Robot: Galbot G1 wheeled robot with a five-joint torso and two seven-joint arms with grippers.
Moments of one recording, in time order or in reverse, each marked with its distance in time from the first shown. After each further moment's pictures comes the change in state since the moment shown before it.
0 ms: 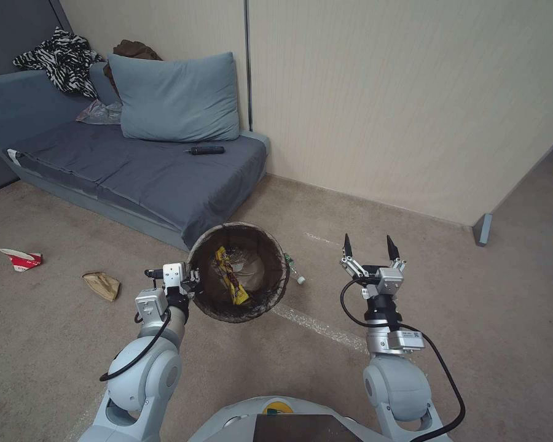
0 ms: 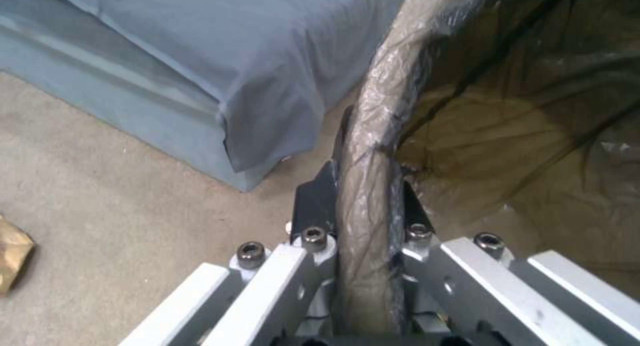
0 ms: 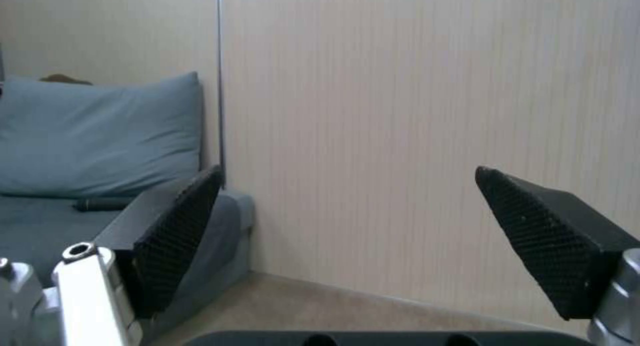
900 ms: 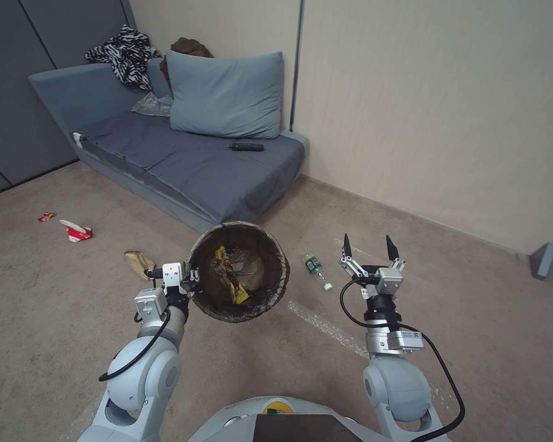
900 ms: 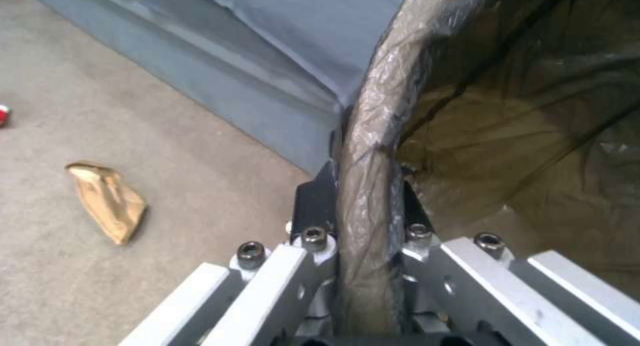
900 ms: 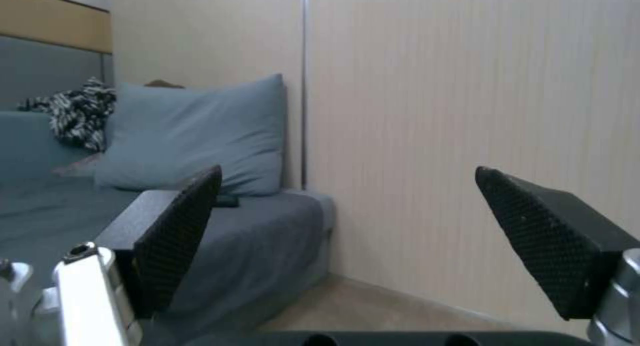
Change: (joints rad) left arm -0.001 0.000 -0.004 0.002 0.004 -0.010 0.007; right arm -0.001 0.004 -0.001 0.003 0.001 0.003 -0.016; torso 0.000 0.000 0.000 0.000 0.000
